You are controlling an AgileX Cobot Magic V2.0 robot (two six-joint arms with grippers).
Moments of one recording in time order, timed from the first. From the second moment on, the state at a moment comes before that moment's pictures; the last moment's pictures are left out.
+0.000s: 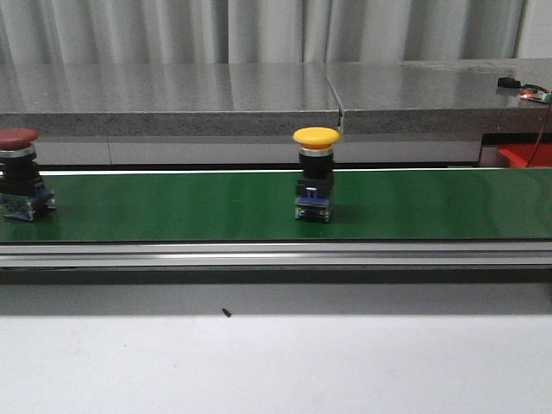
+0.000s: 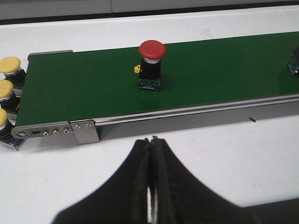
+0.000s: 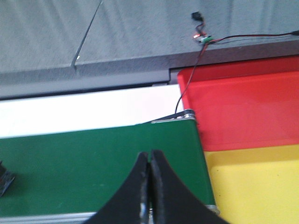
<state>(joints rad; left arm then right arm) -0.25 0.38 -0.67 0.07 0.92 -0.11 -0.08 0.54 -0.57 0.08 0.42 0.04</state>
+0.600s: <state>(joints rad) -0.25 0.38 -0.67 0.07 0.92 -0.11 0.20 0.98 -0.93 0.08 0.77 -0.07</state>
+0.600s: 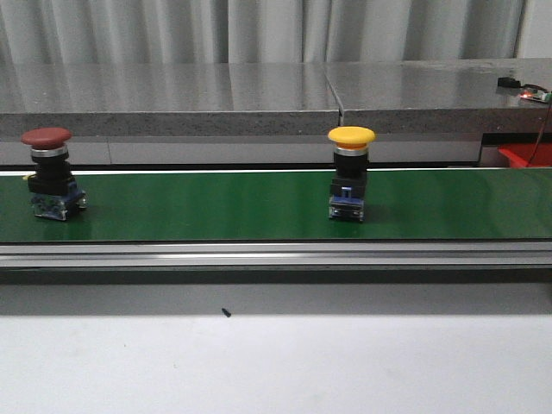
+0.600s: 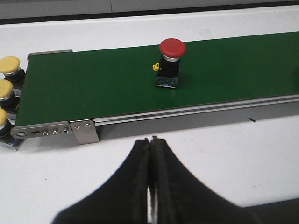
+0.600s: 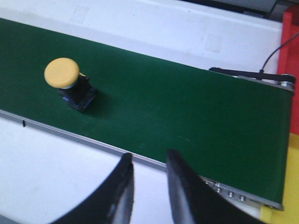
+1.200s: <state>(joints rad) -0.25 0.38 -0.67 0.07 0.92 -0.11 0.34 1.41 -1.21 0.09 0.93 -0.11</state>
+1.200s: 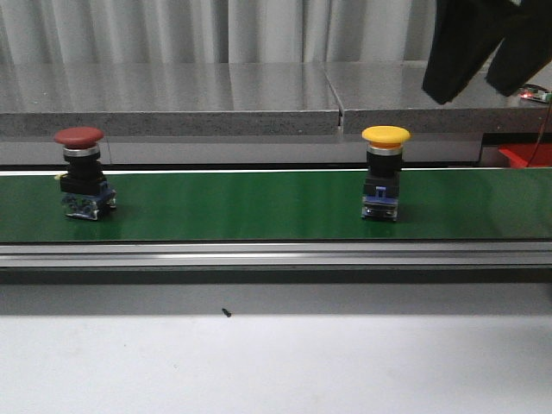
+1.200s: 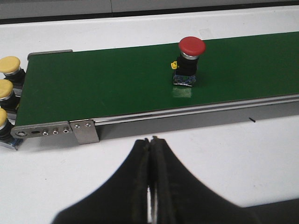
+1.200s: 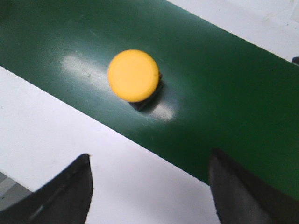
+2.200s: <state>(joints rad) -0.25 0.38 -0.67 0.07 0.92 -0.11 0.34 1.70 -1.36 0.05 0.96 -0.12</state>
